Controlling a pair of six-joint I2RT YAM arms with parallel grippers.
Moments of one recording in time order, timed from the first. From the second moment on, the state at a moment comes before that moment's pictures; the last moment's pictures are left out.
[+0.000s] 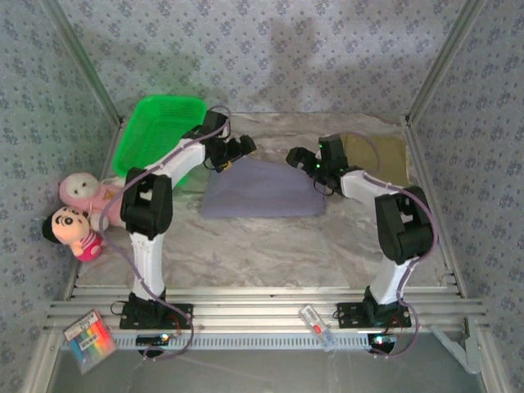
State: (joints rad) left arm -0.36 2.13 1.73 -0.54 0.31 -0.75; right arm 0.31 1.80 1.13 0.02 -0.21 0.74
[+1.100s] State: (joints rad) left arm -0.34 2.29 1.86 -0.66 0.33 -0.74; right arm 0.45 2.01 1.34 0.05 -0.26 0.80
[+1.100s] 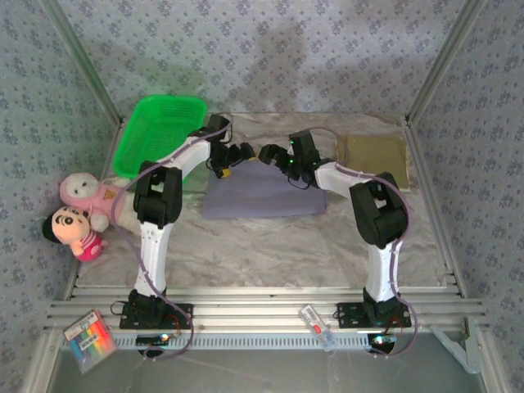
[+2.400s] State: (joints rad) left arm -0.40 1.91 1.52 -0.62 0.44 -0.82; right arm 0.44 1.69 0.97 0.04 -0.12 0.82
